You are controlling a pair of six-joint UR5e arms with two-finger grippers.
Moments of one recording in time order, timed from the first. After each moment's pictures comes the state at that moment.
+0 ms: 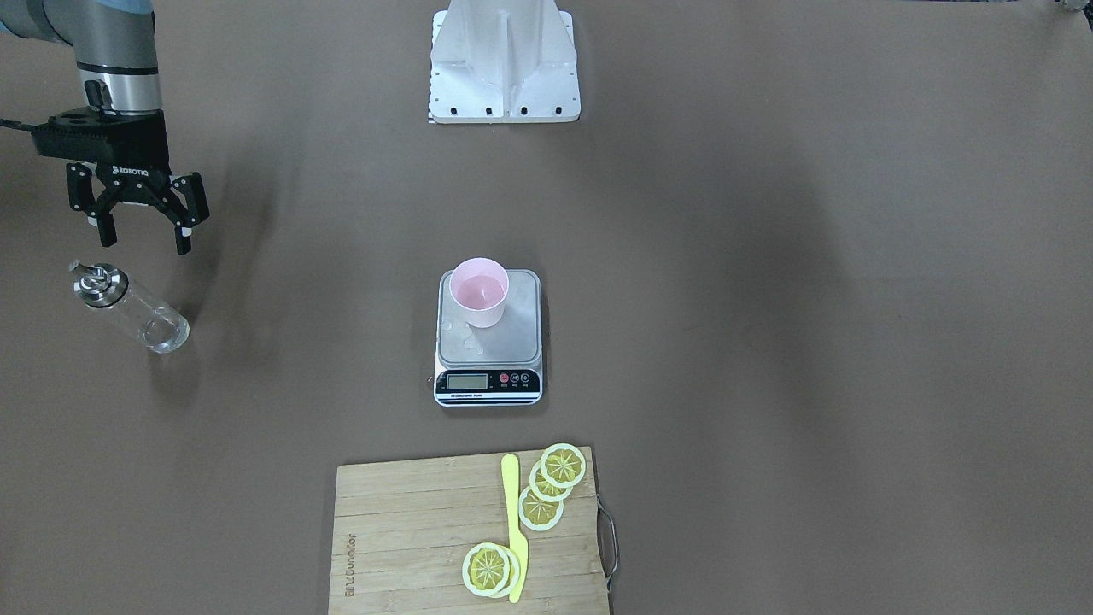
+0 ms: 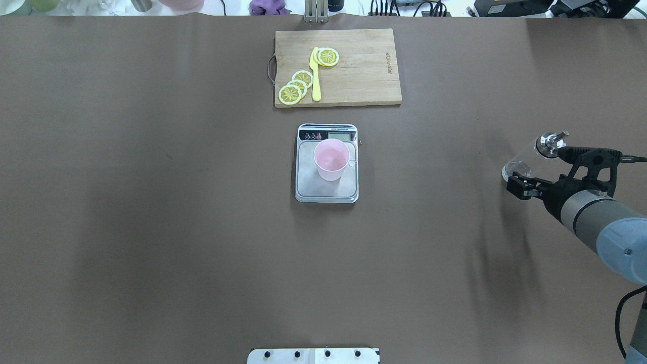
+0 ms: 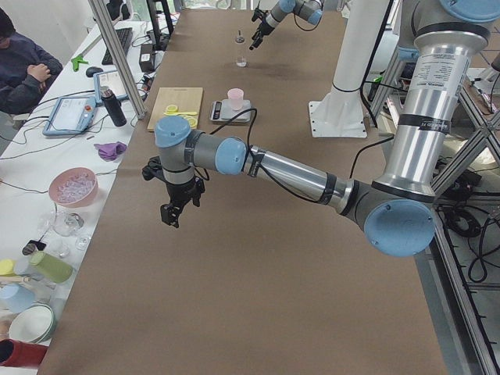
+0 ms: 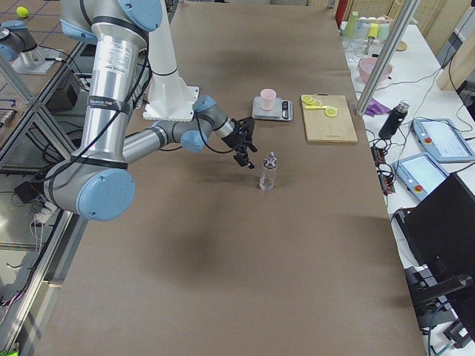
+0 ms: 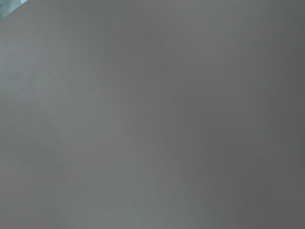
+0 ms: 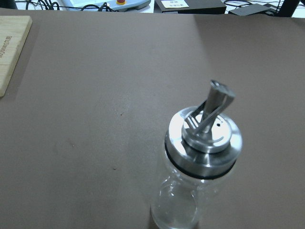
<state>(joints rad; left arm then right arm) -1.47 -1.77 -1.71 -1.42 -2.23 0.33 0.47 -1.79 2.06 -1.01 1.17 1.29</state>
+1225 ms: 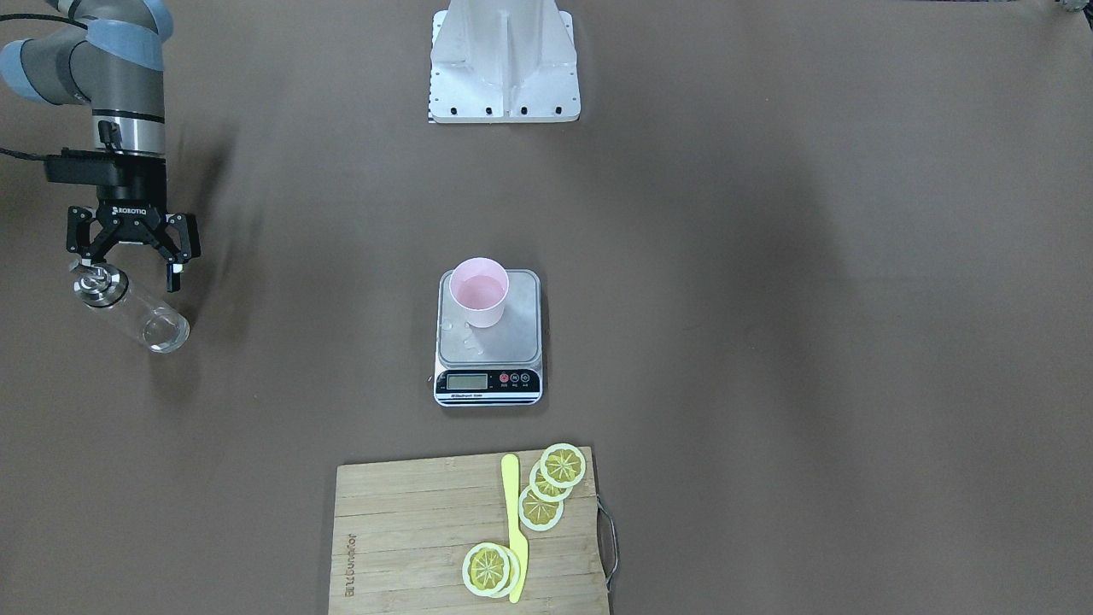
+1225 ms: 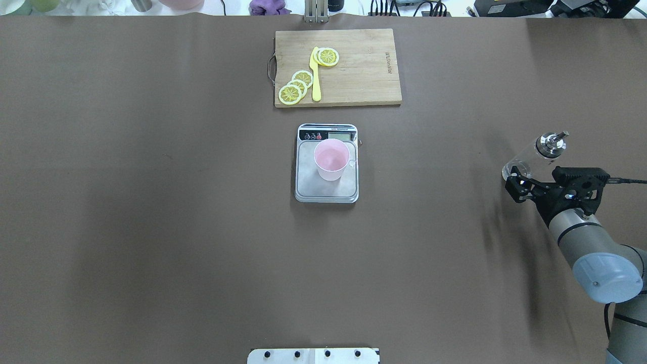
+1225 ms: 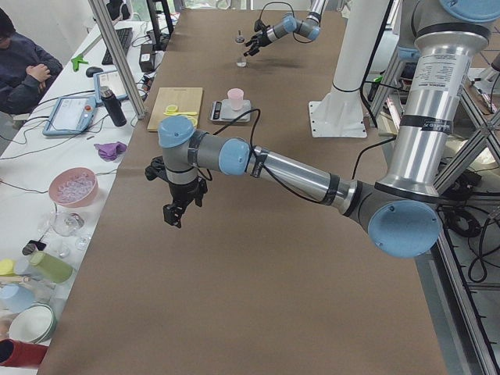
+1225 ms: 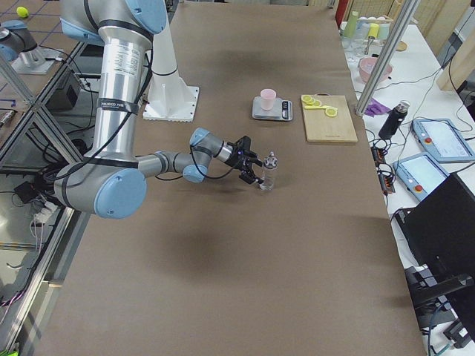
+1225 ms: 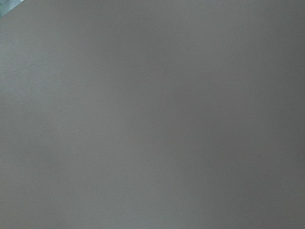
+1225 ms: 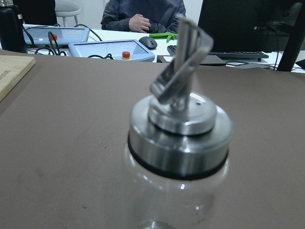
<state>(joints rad) -1.47 -1.75 -1.73 -1.43 -2.23 0.33 0.38 -1.75 1.76 -0.70 0.83 1.25</state>
